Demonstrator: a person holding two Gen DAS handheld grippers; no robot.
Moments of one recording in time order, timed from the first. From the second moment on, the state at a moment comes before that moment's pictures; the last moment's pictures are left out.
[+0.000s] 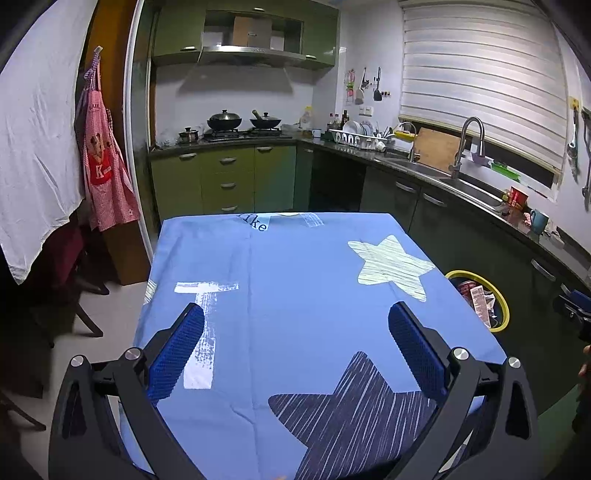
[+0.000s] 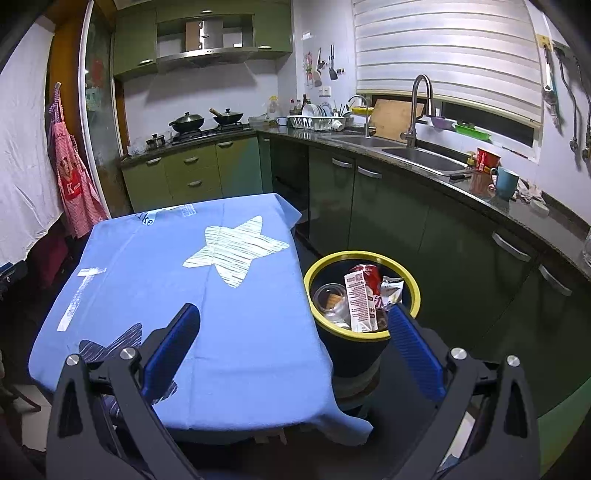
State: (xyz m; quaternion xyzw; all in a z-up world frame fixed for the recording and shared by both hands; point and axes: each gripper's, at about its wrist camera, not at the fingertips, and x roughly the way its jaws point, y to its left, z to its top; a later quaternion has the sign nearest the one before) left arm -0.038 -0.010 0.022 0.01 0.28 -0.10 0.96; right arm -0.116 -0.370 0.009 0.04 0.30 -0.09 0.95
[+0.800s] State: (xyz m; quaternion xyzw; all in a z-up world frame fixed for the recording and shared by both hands) left arm -0.041 -0.016 0.022 0.02 0.28 -0.10 0.96; right arm -0.111 -0.368 0.007 0.05 0.29 -0.08 0.95
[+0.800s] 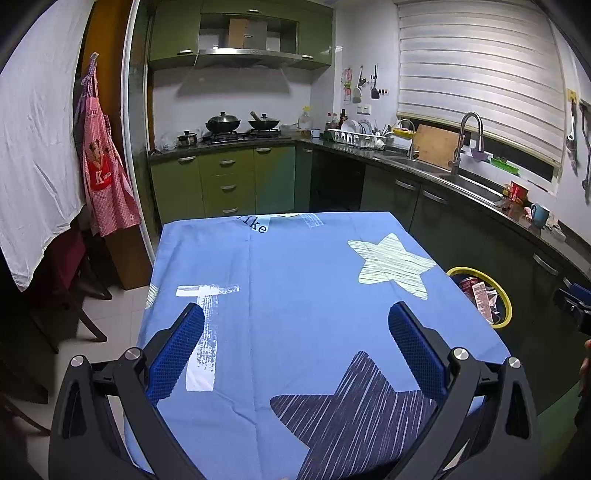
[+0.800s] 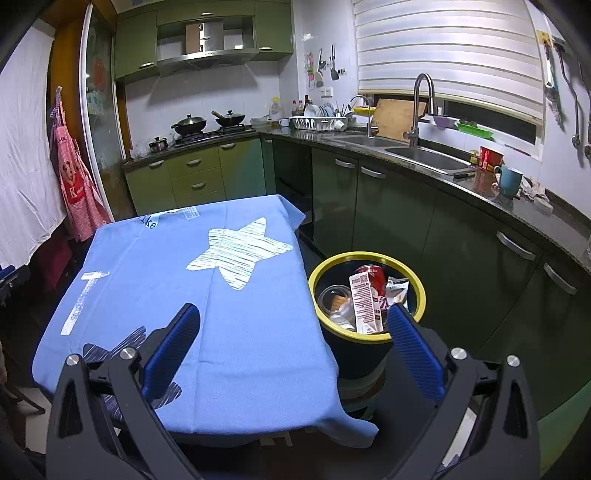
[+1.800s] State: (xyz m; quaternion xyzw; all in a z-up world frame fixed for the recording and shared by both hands) left arm -0.042 -0.022 0.021 0.03 0.28 -0.10 0.95; right arm -0.109 -0.367 0.002 0.05 0.29 -0.08 0.95
